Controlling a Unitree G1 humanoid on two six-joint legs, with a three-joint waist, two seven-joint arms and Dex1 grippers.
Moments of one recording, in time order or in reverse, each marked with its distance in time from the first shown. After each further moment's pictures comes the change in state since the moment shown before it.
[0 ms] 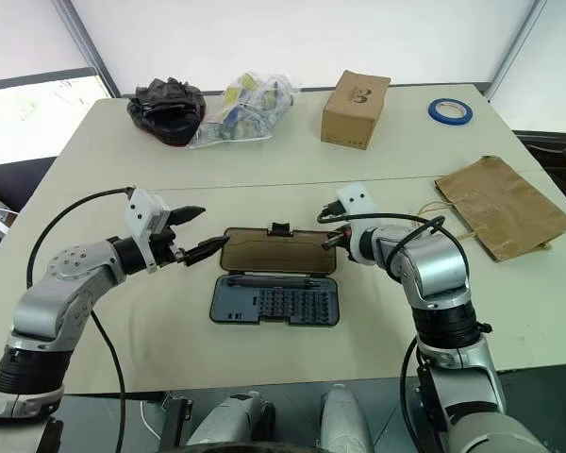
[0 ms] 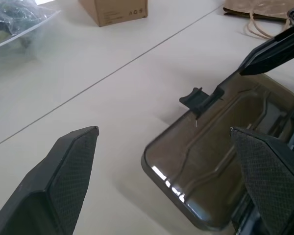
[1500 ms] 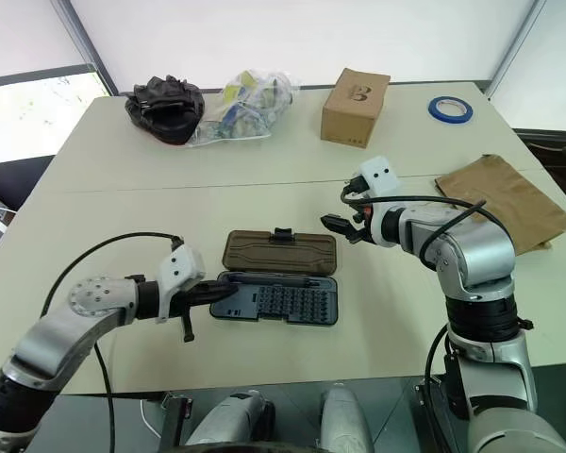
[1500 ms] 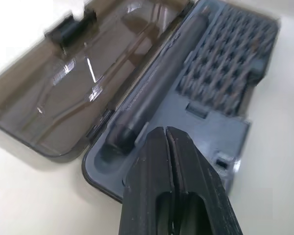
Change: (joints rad) left arm 0.142 0.150 -0.246 -0.149 0.085 0.018 -0.100; right arm -0.036 -0.143 -0.089 -0.007 0.177 -0.099 0.100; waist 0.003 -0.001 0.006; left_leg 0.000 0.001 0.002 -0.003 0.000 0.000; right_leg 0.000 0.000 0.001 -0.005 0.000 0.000
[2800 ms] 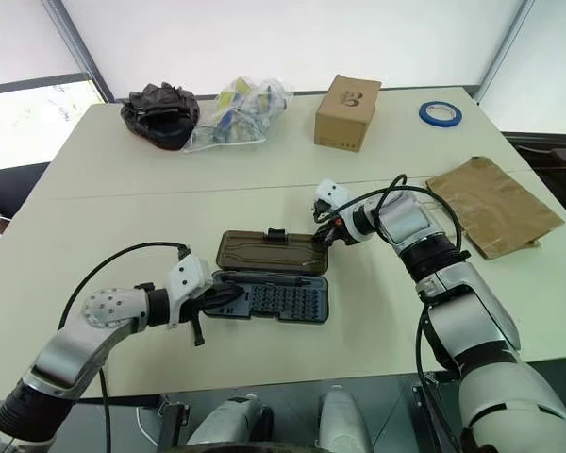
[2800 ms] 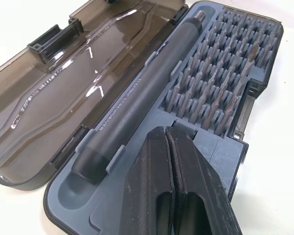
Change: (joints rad) left arm 0.049 -0.089 -0.004 0.036 0.074 -0.092 0.032; right arm -0.309 0.018 0.506 0.824 -0.396 -0.674 0.616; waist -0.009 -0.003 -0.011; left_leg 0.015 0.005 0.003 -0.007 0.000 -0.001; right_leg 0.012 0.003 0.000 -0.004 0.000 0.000
